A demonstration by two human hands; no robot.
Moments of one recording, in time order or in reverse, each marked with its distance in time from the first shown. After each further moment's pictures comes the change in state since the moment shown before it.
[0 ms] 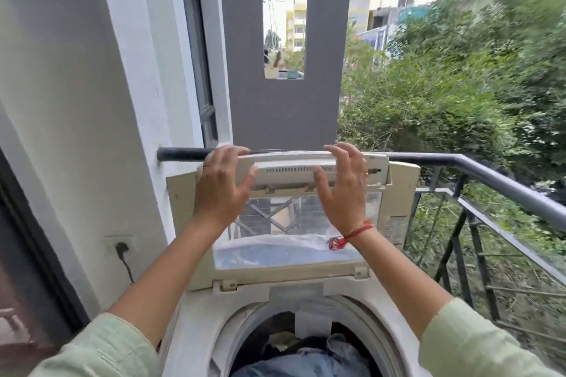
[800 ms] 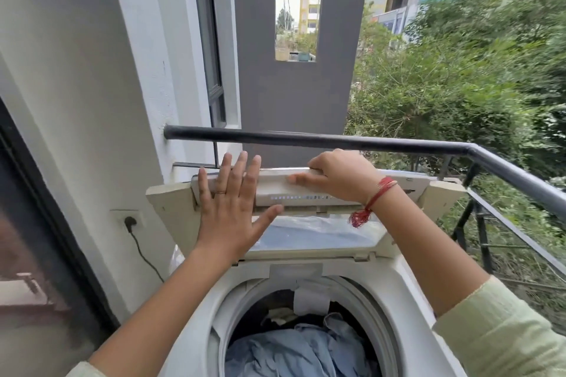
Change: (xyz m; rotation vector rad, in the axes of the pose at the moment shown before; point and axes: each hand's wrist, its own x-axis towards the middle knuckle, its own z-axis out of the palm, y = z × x) left_hand -0.076 0.022 0.000 0.456 -0.193 0.097; right_hand 0.038 -0.035 -0.053 -0.305 -0.882 -0.237
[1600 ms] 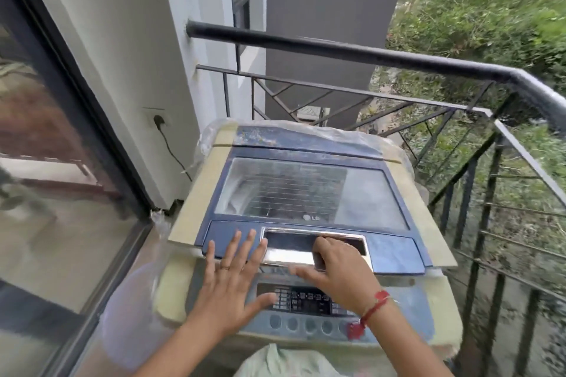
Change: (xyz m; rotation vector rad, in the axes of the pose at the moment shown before) left_hand -0.293 0.054 -0.030 -0.100 -0.619 0.015; right_hand -0.253 -0.079 0.153 0.274 -0.292 0.063
